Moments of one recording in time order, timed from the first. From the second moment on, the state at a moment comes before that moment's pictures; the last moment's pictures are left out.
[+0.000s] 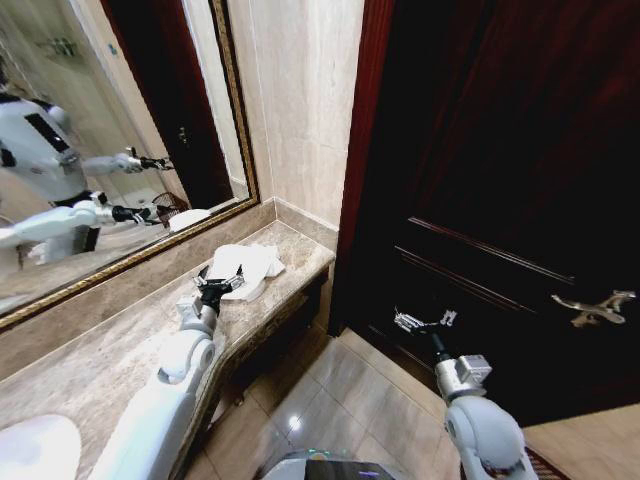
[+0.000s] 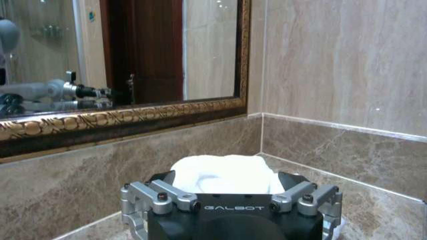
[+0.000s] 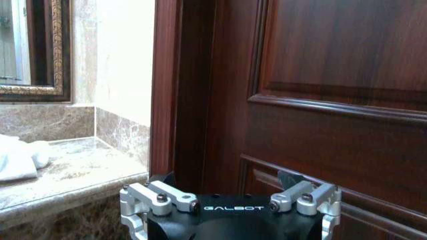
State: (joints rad) left arm 1.21 -1.16 -0.55 -1.98 -0.44 0.28 -0.24; right arm -1.58 1.39 0.62 2.24 0.11 -0.17 -0.04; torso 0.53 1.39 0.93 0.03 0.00
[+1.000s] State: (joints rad) left arm 1.00 -1.05 -0.44 -1.90 -0.62 0.59 -0.39; right arm -1.57 1.38 0.63 2.22 0.11 -0.17 -0.03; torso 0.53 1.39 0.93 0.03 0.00
